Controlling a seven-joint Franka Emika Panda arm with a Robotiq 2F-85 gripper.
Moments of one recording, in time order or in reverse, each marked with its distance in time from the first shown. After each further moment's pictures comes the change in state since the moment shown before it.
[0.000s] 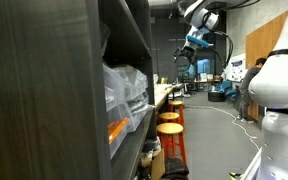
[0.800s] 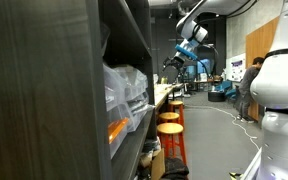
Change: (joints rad) arm 0.052 0.091 0.033 -0.078 0.226 0.124 -0.017
